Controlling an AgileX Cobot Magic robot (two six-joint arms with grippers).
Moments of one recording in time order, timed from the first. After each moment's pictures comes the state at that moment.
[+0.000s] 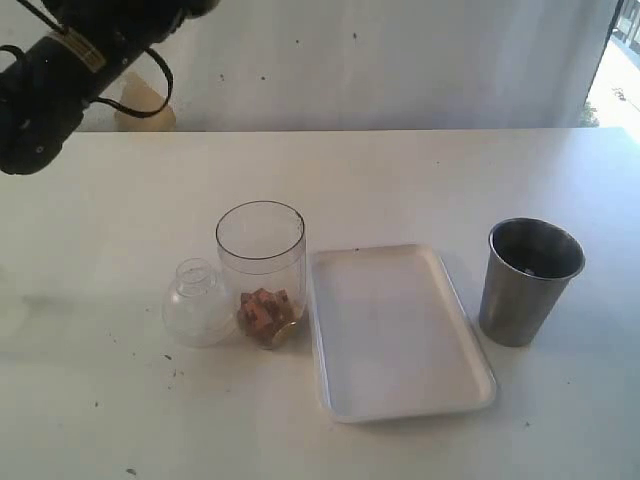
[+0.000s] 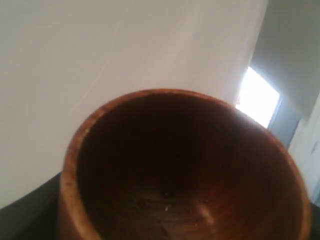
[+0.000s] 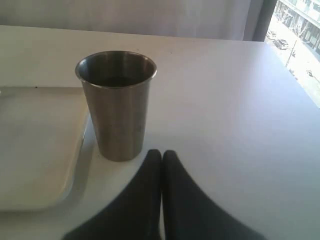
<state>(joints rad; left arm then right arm) -0.29 1.86 -1.19 0.39 -1.03 -0.81 -0.06 0.01 -0.01 0.00 0.34 -0.03</state>
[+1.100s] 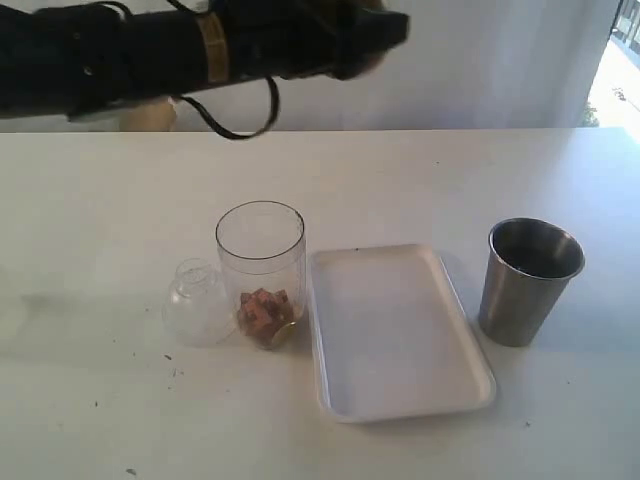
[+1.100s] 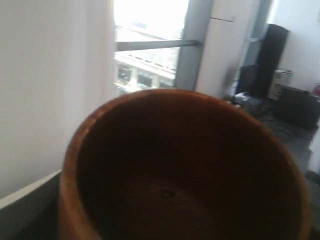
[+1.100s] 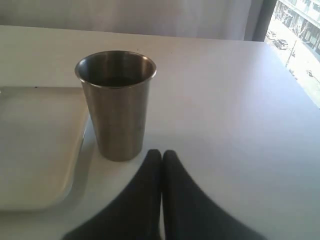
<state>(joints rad) -0.52 1.83 -1.39 1.05 -0.59 -1.16 -0.06 0.01 -0.01 0.00 0.34 -0.03</state>
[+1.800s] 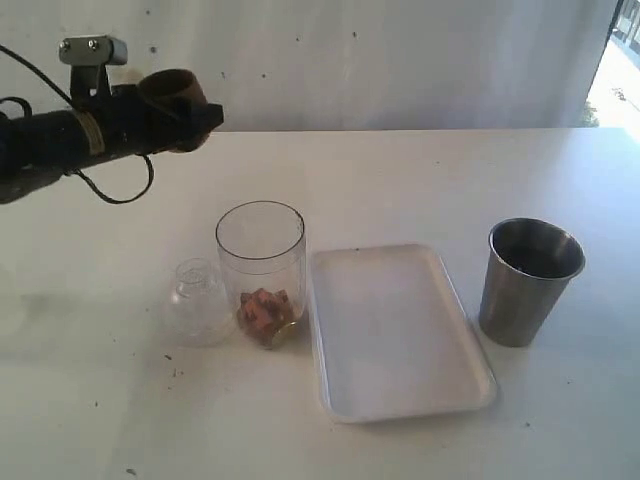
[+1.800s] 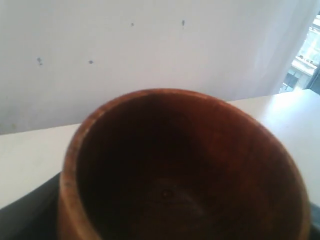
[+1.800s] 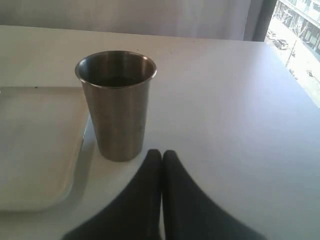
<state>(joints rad) -0.18 1.99 -1.18 0.78 -0.62 -0.81 -0.06 0.01 -0.01 0.00 0.34 -0.03</state>
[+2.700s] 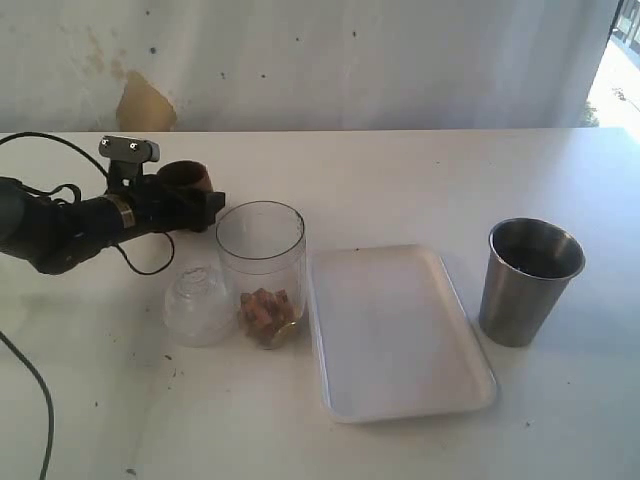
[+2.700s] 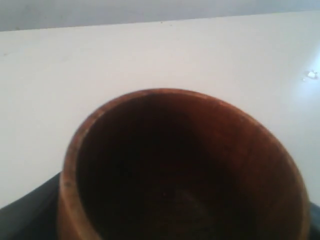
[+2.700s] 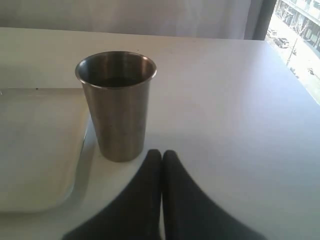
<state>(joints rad) -0.17 2.29 -1.22 0.59 -0.65 -0.51 -0.06 0.01 -0.01 0.00 0.34 -0.02</state>
